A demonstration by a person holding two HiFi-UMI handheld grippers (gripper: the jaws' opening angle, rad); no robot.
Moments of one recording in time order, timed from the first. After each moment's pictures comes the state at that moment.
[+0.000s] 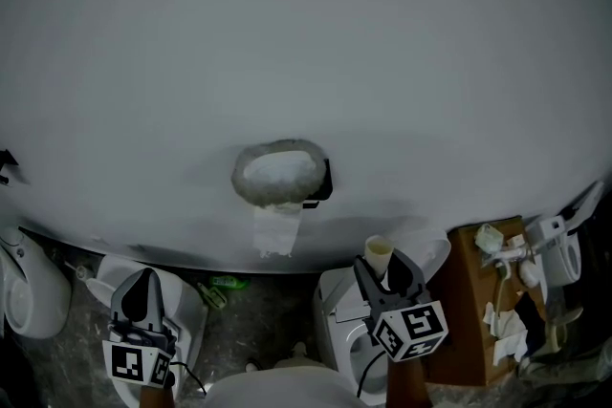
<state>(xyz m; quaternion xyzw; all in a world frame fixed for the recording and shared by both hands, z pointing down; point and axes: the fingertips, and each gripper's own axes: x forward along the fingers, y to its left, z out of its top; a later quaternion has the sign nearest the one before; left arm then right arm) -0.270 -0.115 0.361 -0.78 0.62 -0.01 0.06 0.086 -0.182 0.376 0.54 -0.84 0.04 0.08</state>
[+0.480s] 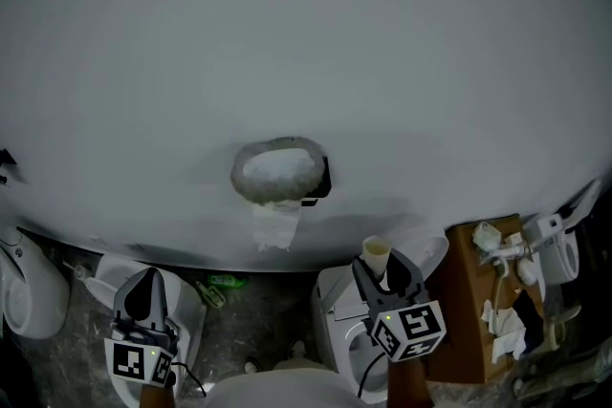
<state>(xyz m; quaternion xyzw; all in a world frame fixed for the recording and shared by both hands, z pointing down) -0.265 -0.115 0.368 -0.79 0.61 -0.01 0.05 0.084 -0.176 0.378 0.54 -0.84 0.04 0.10</state>
